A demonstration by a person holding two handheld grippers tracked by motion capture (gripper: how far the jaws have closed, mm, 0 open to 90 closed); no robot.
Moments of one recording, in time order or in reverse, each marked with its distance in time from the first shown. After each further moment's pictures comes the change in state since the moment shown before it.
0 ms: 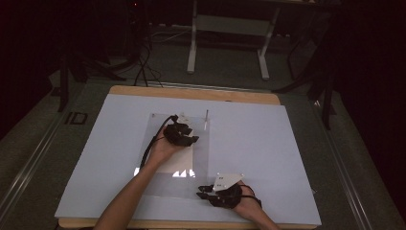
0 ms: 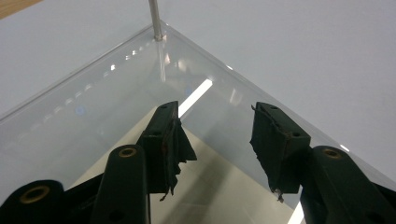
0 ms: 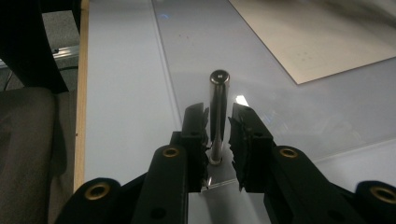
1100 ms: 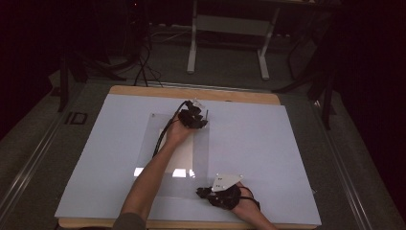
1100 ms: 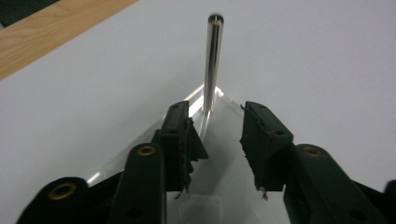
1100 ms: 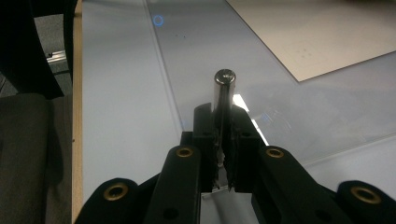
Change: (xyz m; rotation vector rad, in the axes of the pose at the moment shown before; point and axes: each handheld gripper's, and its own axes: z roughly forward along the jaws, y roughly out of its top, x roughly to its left) left arm 0.034 0.050 0.065 0.019 0.057 -0.006; right arm 0.004 -0.001 0.003 -0.001 -0.023 0.023
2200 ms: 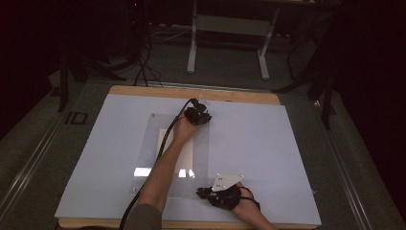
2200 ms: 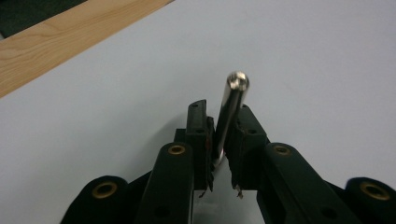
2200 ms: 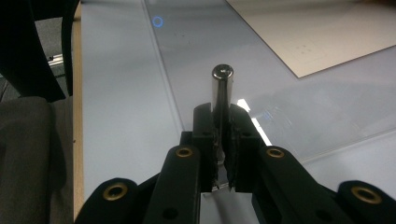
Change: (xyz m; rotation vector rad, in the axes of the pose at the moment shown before) left arm 0.004 0.010 0.023 -0.032 -0.008 -0.012; right arm 0.000 -0.002 0.000 0.000 0.000 0.023
